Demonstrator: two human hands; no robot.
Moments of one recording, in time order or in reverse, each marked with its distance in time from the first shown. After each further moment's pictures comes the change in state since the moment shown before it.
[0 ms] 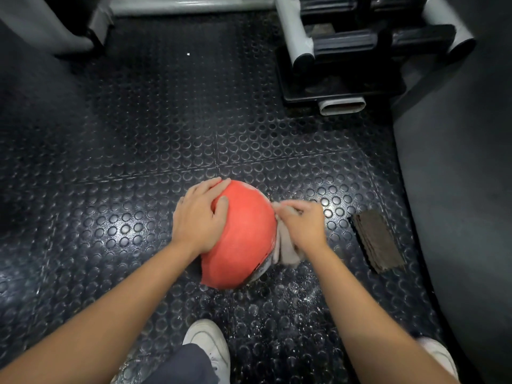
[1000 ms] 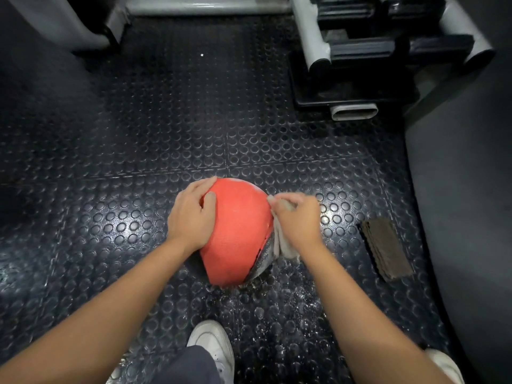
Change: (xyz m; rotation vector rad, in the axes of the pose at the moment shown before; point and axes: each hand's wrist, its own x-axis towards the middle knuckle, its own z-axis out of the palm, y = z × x) left_hand 0.006 -0.034 -0.008 -0.194 0.091 -0.128; right_hand -0.003 -0.027 0.027 -0.086 0.011 -0.133
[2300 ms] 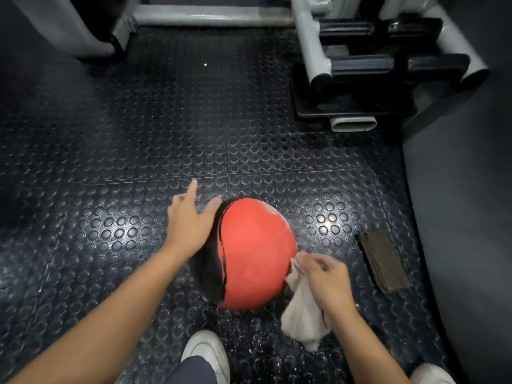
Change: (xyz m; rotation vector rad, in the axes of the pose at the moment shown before) left_hand 0.002 0.011 -0.005 -0.121 -0.047 -0.266; right_hand -0.060 0.048 -0.041 0.135 0.006 0.388
